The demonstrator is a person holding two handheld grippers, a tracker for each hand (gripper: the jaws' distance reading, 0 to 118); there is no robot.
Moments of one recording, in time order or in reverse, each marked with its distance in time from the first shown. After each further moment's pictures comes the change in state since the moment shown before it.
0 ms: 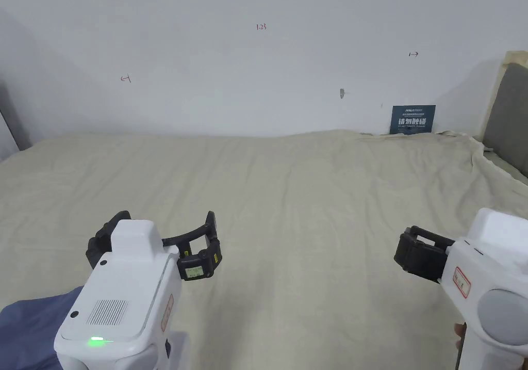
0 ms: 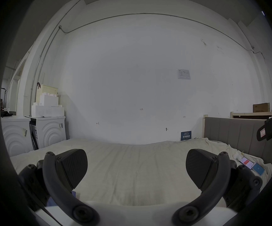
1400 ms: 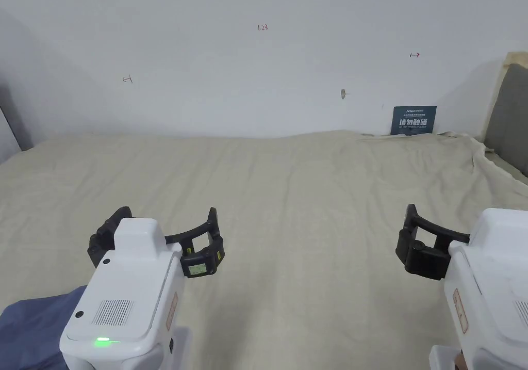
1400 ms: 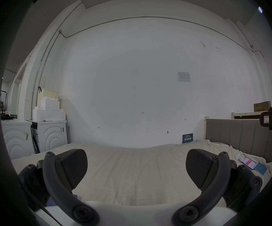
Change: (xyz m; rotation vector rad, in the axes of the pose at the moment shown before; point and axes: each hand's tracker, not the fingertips) left arm 0.003 0.002 0.002 0.039 0.012 -0.017; right arm -0.011 -0.012 0.023 0.416 0.061 0.151
